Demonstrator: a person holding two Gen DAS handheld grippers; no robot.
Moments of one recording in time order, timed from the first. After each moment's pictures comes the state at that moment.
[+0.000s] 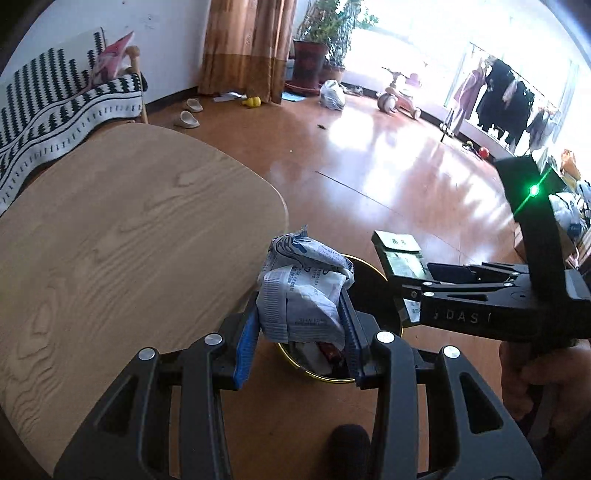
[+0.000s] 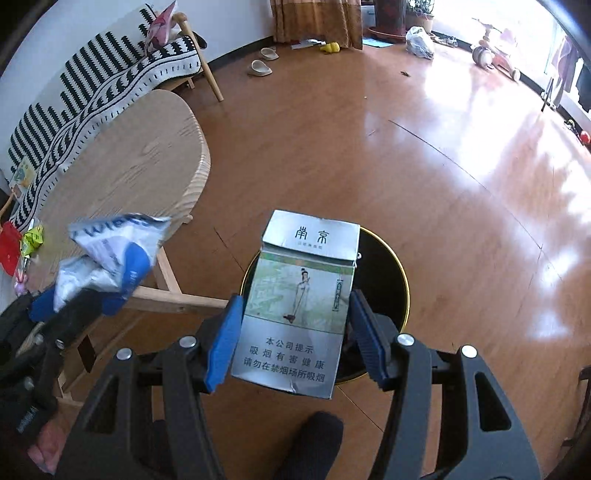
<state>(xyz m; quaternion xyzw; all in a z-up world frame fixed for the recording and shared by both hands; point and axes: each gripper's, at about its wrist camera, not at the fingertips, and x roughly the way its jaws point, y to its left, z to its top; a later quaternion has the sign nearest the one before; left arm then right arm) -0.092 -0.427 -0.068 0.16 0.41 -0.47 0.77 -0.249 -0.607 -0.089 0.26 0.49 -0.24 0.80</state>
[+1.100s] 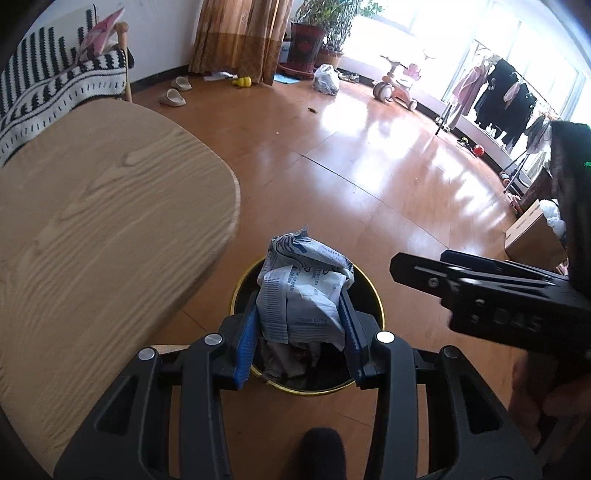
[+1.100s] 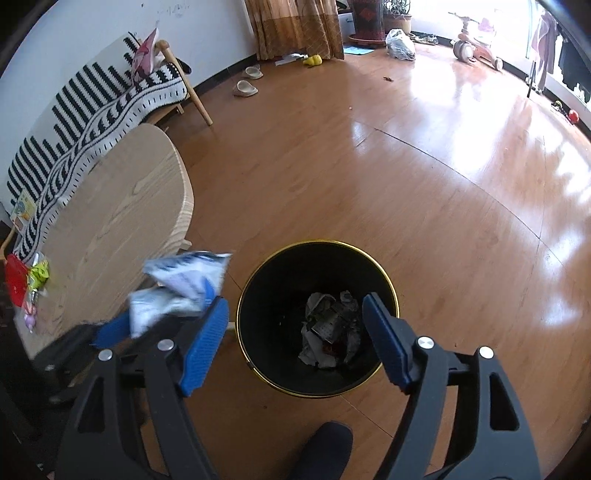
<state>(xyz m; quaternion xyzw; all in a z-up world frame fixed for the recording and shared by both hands) -0.104 -0.481 -0.099 0.14 0.45 -0.47 0.74 -0.244 -0.618 -0.074 0.29 0.45 -0.26 0.81</state>
